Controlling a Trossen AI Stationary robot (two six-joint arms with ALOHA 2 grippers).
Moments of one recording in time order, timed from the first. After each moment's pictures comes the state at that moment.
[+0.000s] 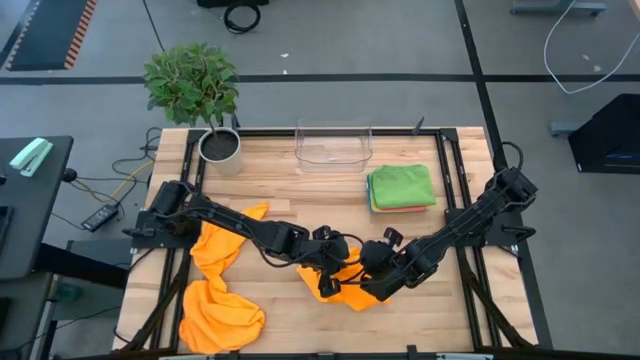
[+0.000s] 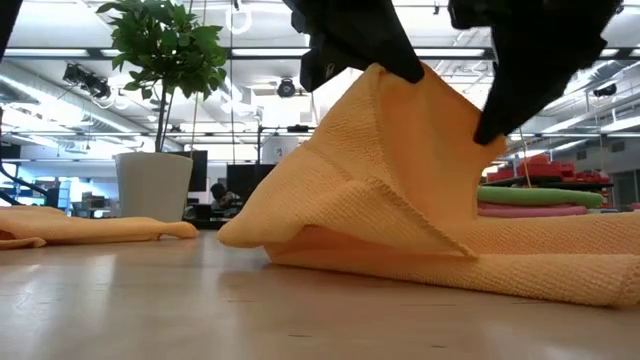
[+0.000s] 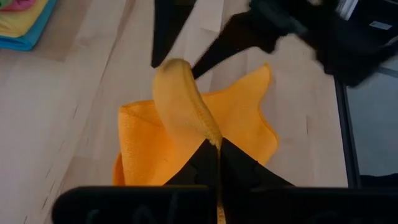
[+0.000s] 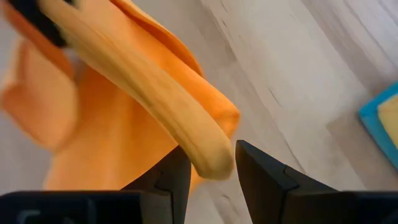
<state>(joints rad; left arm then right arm) -0.30 1.93 1.51 -0.36 -0.15 -0.46 0.57 1.68 1.13 -0.75 0.52 1.00</state>
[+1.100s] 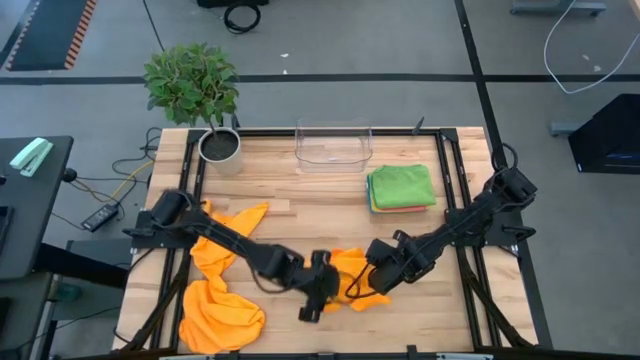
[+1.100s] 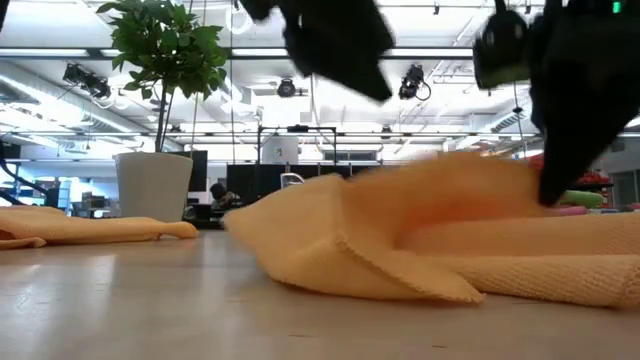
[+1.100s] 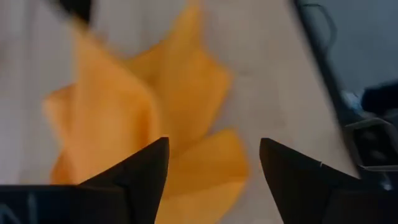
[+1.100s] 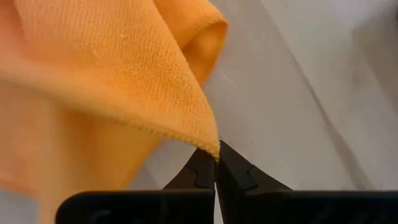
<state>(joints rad) -0.45 1.97 1.51 -0.41 -0.14 -0.19 0.55 1.68 1.02 -0.76 0.30 1.09</state>
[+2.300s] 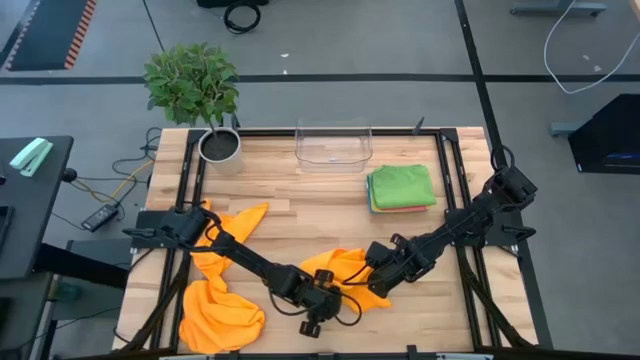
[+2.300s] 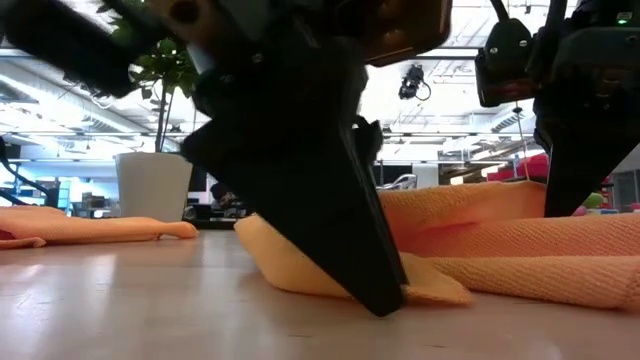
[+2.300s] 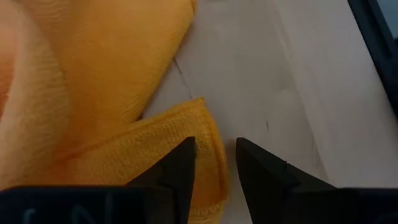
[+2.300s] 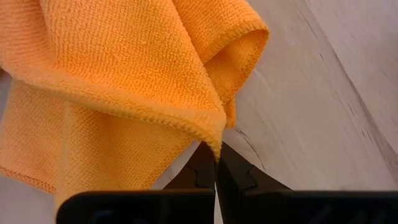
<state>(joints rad) -0.49 2.21 1.52 -0.31 -0.05 -0.23 0.55 1.68 0.96 -0.63 0.26 1.07</state>
